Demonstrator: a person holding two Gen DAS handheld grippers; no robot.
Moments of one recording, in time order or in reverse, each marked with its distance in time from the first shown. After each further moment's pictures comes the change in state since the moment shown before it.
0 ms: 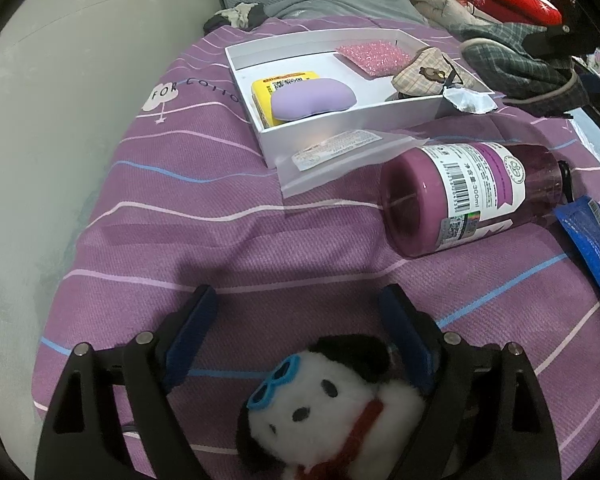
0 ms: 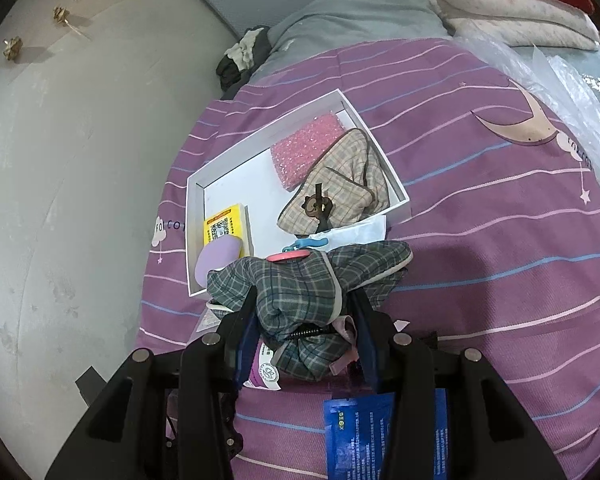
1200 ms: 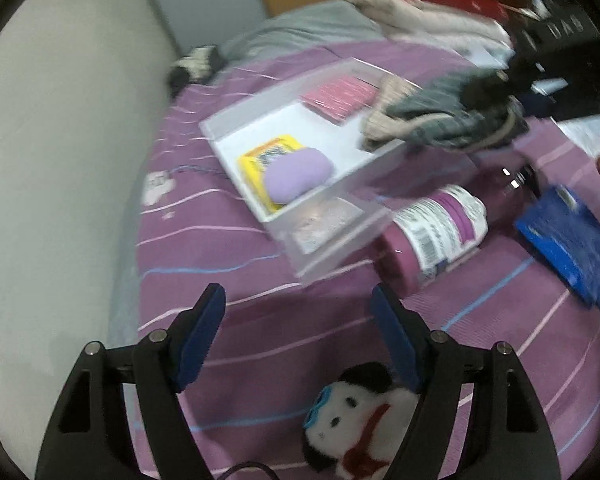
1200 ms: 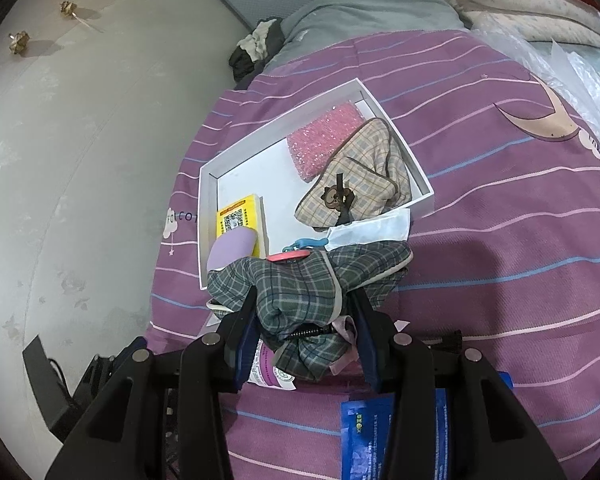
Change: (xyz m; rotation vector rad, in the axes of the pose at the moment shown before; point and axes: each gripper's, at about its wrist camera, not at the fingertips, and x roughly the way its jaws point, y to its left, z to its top) left arm -0.029 0.000 0.043 0.258 -0.061 -0.031; right arm 0.011 0.001 0.001 -0.015 0.035 0.046
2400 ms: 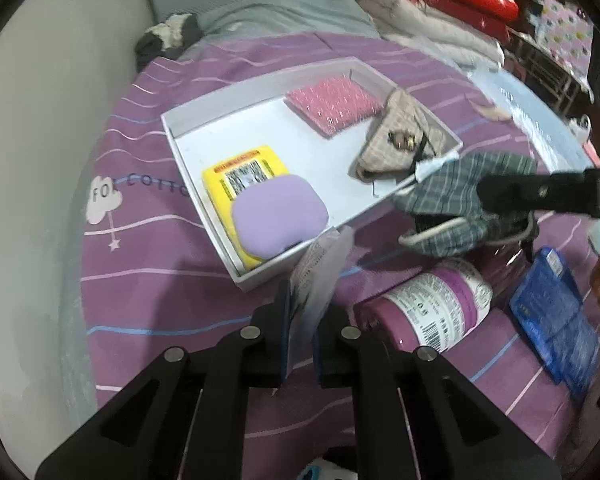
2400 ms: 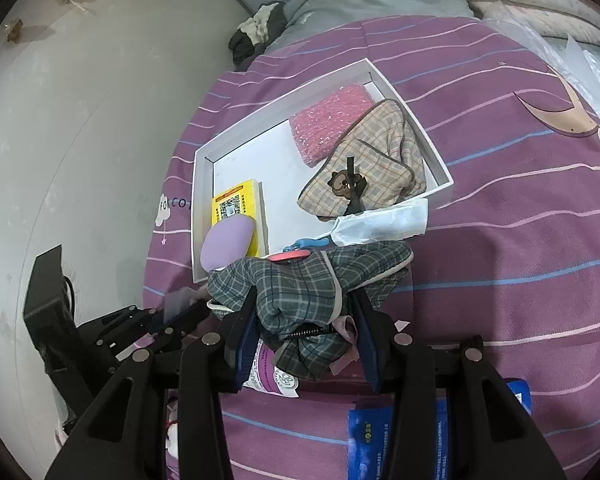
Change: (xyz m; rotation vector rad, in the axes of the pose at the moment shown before) left arm 0.032 0.026 0.047 -0.139 0.057 -0.179; right arm 0.021 0.010 0.002 -0.017 0.043 -0.012
